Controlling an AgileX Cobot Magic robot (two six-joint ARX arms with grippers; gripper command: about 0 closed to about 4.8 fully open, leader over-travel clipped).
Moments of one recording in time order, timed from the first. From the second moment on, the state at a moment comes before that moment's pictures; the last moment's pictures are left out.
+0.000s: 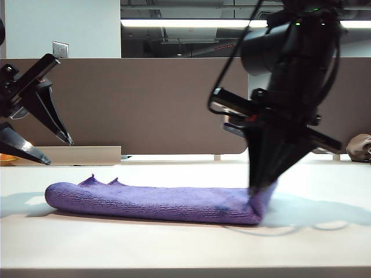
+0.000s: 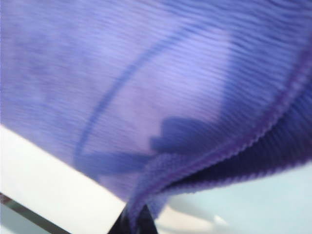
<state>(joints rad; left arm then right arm) -0.10 1.35 0.77 -0.41 0.63 -0.38 0.53 1.71 1.17 -0.85 -0.35 0.29</state>
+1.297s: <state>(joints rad) 0.00 1.28 0.77 -0.34 0.72 -0.44 0.69 1.81 1.30 -0.46 -0.47 0.52</state>
